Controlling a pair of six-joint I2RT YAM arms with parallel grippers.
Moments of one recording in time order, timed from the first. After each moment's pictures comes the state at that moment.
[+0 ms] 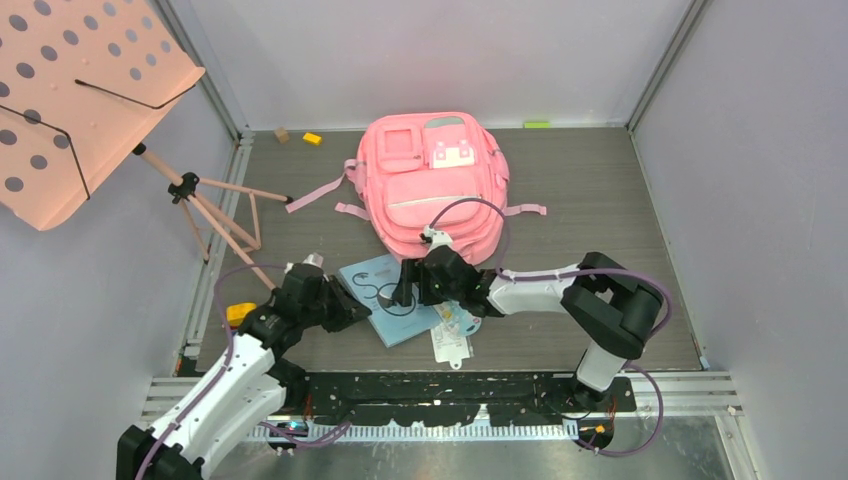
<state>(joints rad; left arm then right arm) -0.44 0.67 0.41 -0.54 0.19 -1.05 0.98 1.71 0.80 0.25 0.04 0.76</state>
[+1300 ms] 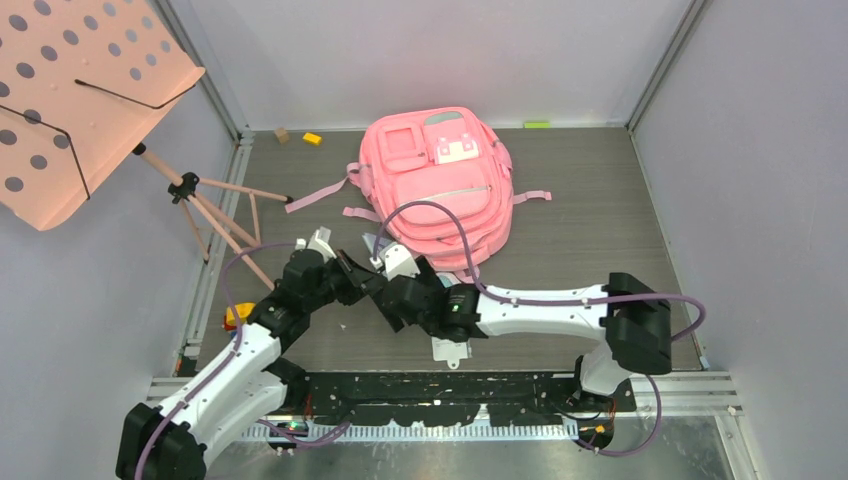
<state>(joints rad) -0.45 0.77 0.40 -0.11 0.24 -1.08 1.30 1.56 1.09 -0.30 0.53 0.40</state>
